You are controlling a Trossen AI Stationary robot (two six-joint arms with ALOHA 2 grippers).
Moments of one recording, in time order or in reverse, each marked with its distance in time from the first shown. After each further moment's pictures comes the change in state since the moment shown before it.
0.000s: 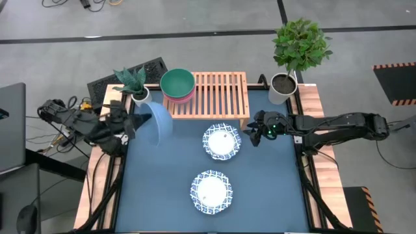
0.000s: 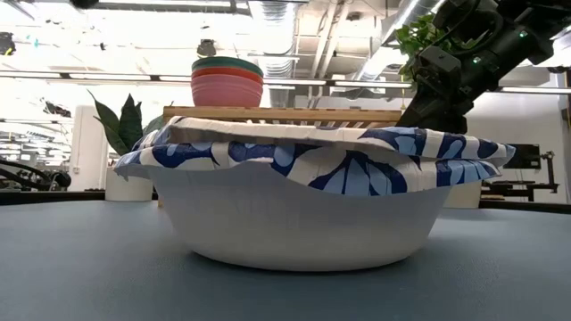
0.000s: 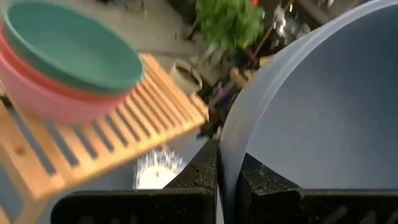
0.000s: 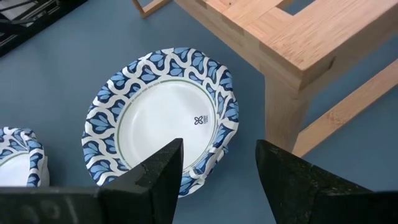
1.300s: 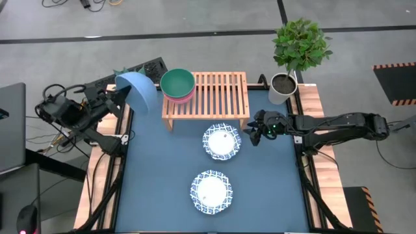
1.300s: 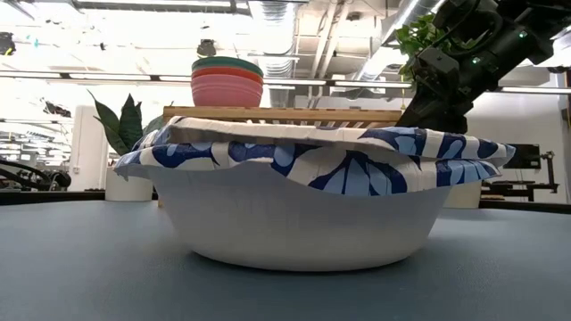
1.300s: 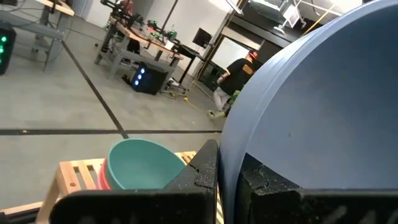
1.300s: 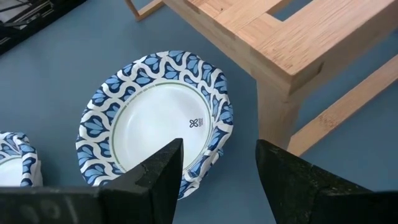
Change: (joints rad) left arm 0.000 -0.040 0.091 0.280 -0.354 0.542; right arm 0.000 0.000 0.000 0.000 0.023 -0.001
